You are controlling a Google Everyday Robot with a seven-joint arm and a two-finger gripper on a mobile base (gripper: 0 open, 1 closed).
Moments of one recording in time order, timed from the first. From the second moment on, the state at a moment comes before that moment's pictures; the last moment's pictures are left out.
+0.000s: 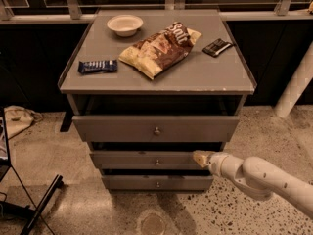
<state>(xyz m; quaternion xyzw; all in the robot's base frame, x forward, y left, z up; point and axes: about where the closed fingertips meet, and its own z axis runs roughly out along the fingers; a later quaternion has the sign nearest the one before) 0.598 -0.199 0.490 -0.12 0.87 0.23 0.43</state>
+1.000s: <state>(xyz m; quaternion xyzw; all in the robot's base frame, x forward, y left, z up) 0.667 -0.165 0.471 -0.12 0.83 0.22 0.50</state>
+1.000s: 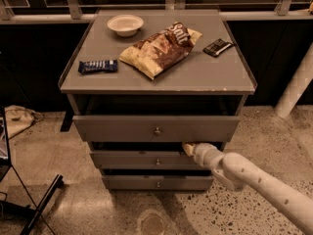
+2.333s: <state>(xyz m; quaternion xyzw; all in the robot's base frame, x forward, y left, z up) 0.667 -0.183 0.430 -0.12 0.86 0.17 0.46</state>
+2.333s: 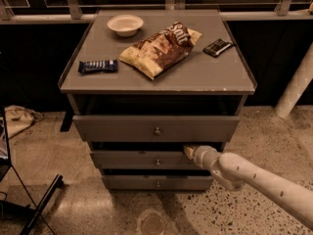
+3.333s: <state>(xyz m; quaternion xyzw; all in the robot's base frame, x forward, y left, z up) 0.652 -0.164 0.436 -0.12 0.88 0.19 0.42</state>
